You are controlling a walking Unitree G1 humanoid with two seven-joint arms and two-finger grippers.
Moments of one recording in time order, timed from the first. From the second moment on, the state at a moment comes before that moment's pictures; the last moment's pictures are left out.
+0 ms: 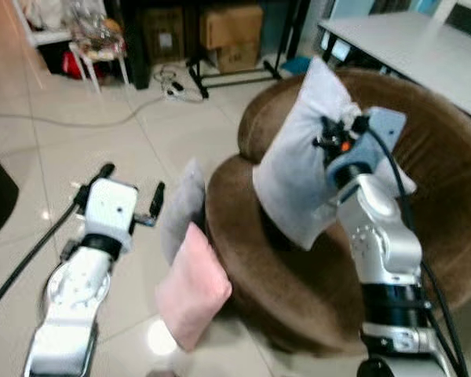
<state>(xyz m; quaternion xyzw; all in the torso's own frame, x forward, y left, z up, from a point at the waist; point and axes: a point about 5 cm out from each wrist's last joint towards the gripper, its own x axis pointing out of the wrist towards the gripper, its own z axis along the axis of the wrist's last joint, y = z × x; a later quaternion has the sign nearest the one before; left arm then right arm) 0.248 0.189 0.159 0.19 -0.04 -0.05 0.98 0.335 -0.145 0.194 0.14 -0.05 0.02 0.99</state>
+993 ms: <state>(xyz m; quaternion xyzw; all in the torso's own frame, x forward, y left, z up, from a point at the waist) 0.253 0.191 0.166 0.17 -0.06 0.00 0.98 0.328 -0.132 0.176 0.08 -0.02 0.06 0.99</state>
